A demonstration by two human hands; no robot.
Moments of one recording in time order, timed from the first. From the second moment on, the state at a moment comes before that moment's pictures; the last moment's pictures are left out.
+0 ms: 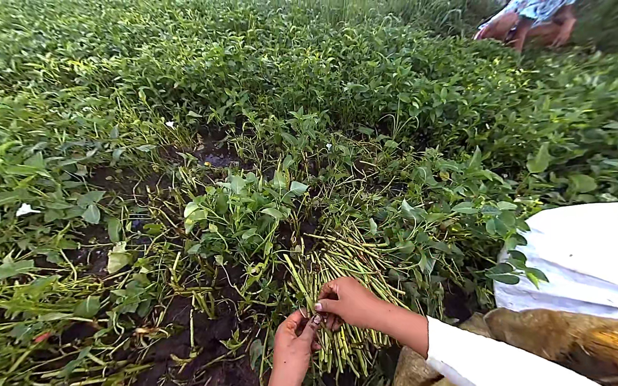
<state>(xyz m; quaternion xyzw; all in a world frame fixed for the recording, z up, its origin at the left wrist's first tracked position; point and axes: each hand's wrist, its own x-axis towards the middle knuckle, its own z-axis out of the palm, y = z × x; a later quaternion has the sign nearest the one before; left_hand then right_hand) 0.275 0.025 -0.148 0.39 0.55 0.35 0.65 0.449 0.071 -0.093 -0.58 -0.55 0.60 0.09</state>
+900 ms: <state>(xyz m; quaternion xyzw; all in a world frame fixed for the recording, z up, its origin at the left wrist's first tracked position) 0.260 0.037 -0.126 0.37 0.50 0.36 0.69 0.474 0.119 -0.067 -0.61 -0.49 0.58 0.21</state>
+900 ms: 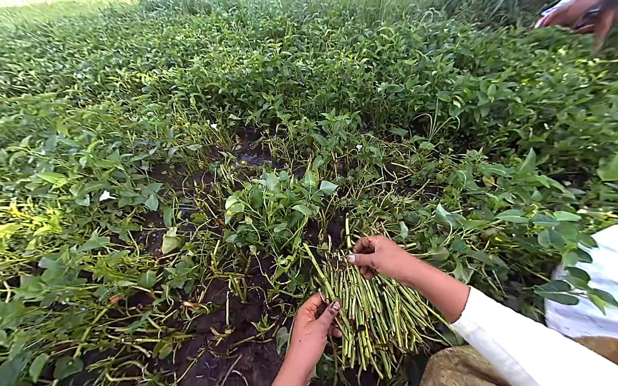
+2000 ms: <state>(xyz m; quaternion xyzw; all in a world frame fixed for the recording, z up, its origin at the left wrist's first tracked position) 0.069 0.073 0.016 0.26 0.57 0.35 0.70 0.276 0.088 -0.025 -0.40 -0.75 0.53 -0.01</state>
